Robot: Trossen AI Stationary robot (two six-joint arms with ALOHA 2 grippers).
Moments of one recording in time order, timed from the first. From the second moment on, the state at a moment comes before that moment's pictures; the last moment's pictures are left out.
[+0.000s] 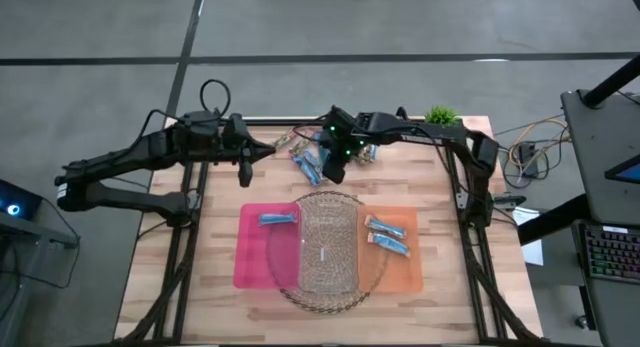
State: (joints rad) left arm 0.27 0.91 1.08 -0.50 0.02 -0.12; right arm -0.35 1.92 1.62 -0.73 -0.25 0.10
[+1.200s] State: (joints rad) left arm 0.27 0.68 1.08 -0.69 -0.02 -0.13; right arm -0.05 1.87 1.72 -0.47 -0.27 0.37
